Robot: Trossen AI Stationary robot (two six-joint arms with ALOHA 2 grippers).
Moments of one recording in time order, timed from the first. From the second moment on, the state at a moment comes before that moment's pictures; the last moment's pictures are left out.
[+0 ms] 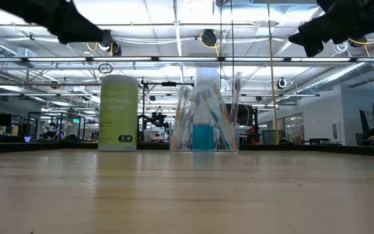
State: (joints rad) left arm 0.08 0.53 0.53 -0.20 -0.34 0.06; right arm -0.39 0.41 0.45 -0.23 -0.45 -0.05
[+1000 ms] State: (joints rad) left arm 0.08 0.01 0.01 0.09 -0.31 0.10; right arm -0.39 0.01 0.02 0.11 -0.23 0.07
